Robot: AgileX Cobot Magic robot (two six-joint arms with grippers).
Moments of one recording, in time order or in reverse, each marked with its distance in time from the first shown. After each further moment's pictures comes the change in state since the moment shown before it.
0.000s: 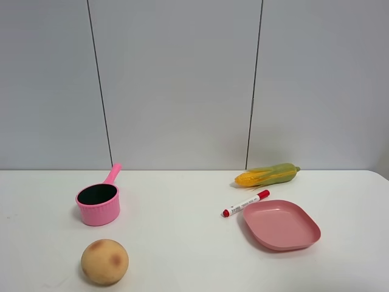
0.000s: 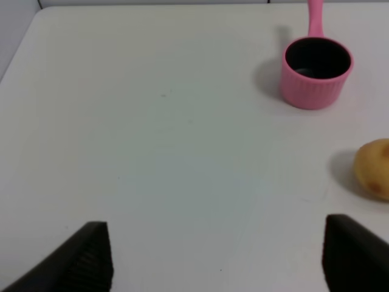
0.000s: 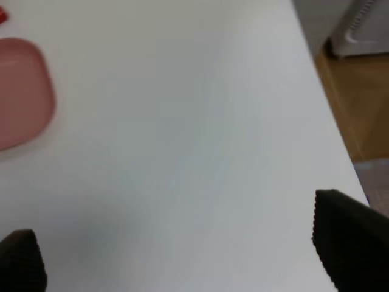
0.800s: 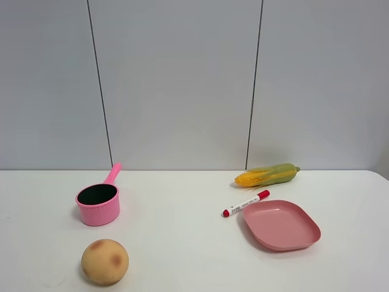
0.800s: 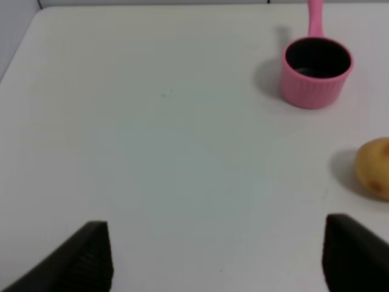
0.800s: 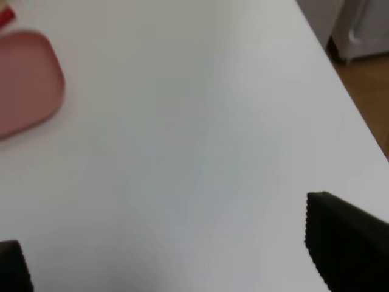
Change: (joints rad) left arm 0.000 0.000 0.000 0.000 0.000 0.000; right arm -0.072 -0.358 0.137 0.161 0.060 -0.097
